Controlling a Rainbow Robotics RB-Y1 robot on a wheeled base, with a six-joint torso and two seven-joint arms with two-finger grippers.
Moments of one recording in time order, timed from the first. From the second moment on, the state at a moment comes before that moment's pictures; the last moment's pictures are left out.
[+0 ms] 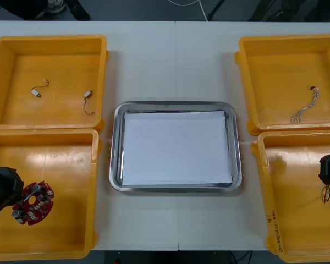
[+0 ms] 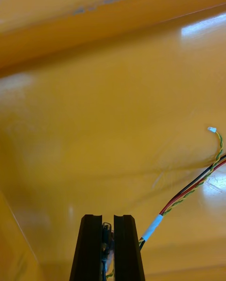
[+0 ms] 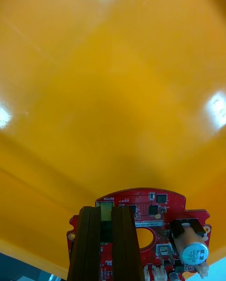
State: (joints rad) right arm 0.12 -1.01 -0.07 -2.12 -0.93 1.39 0.97; left arm 0.13 0.51 0.34 -2.37 0.73 1.90 -0.67
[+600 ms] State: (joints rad) right arm 0.12 -1.00 -0.07 -2.12 -0.92 1.40 0.97; left arm 0.05 0.66 0.37 -2.41 0.85 1.91 -0.67
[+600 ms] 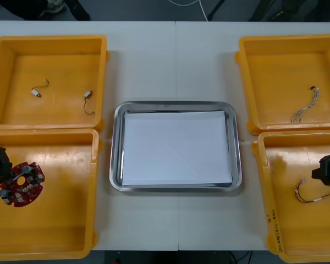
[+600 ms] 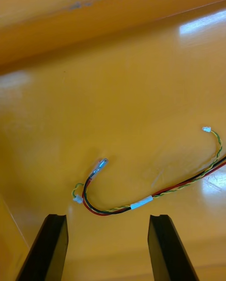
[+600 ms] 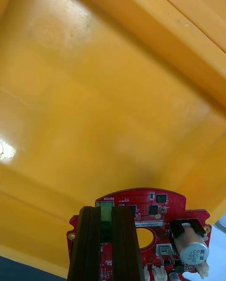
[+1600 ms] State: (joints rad) right arm 0.12 -1.00 -0.19 -2.12 -0.93 1.46 0.56; left arm -0.39 0.75 -0.08 -2.30 1.00 1.91 -0.67
